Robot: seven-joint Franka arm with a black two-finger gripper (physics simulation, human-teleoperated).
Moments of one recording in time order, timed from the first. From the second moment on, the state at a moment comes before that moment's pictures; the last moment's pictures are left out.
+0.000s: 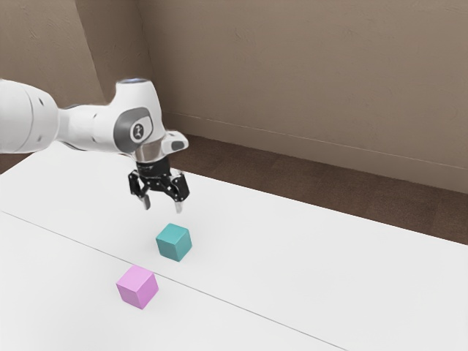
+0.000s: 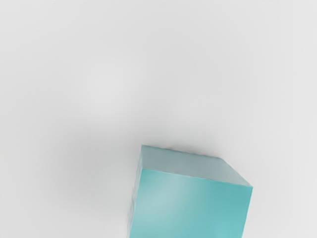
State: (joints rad) arm 0.00 0.31 0.07 -1.86 -0.10 2.07 -0.05
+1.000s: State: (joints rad) arm -0.01 0.34 0.07 -2.02 -0.24 2.32 0.20
